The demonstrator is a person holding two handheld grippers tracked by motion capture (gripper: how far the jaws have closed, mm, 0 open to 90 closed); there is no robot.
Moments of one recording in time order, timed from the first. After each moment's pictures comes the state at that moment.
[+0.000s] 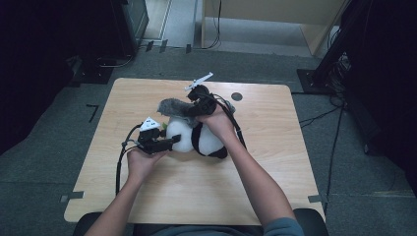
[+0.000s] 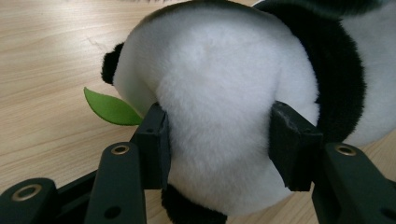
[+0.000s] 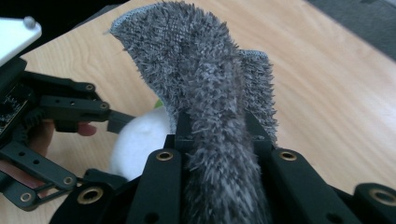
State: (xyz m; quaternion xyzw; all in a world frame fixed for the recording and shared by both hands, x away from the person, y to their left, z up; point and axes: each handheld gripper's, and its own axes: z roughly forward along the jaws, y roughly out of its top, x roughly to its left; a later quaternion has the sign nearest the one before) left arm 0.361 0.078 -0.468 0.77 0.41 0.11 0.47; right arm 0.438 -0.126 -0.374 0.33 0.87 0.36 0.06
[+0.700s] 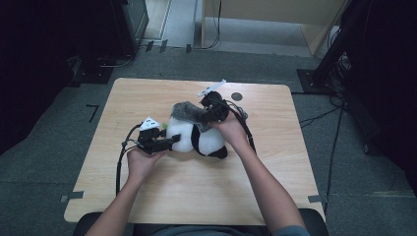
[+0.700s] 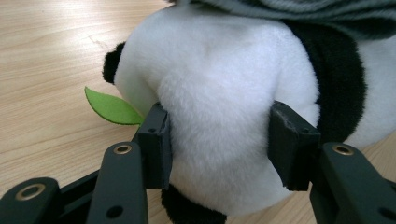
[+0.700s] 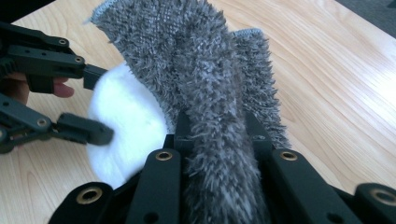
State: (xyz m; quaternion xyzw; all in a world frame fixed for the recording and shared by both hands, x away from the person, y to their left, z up) left arm 0.362 0.078 -0.468 0.77 0.42 0.10 0.47; right arm 0.425 -0.167 -0.384 0.35 0.87 0.34 0.08
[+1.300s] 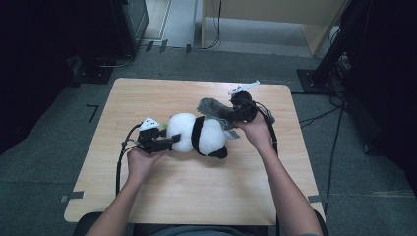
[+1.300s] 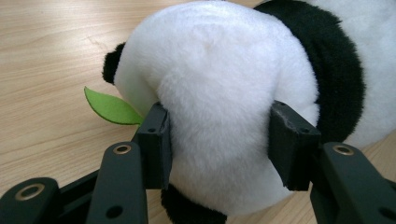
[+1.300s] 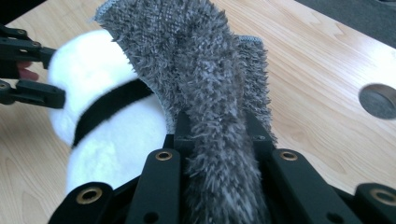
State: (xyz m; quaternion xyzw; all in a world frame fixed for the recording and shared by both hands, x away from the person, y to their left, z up) left arm 0.362 0.079 -0.469 0.77 0.42 0.10 0.47; right arm 0.415 -0.245 -0.380 0.41 0.83 0.36 0.10
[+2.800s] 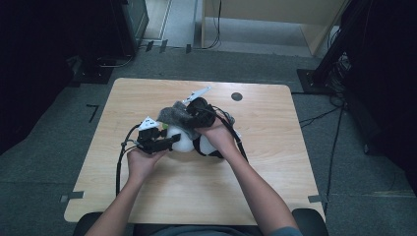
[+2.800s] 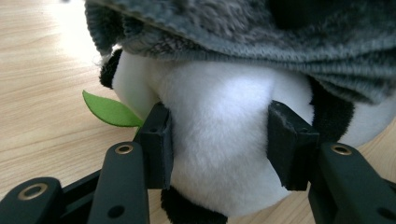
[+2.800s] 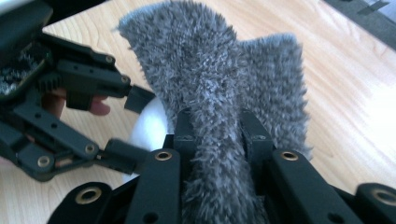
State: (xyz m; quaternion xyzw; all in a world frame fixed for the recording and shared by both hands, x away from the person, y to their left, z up) left arm 0.360 0.078 -0.465 0.76 0.43 0.10 0.48; right arm 0.407 -0.124 -0.388 0.31 0.87 0.37 0.09
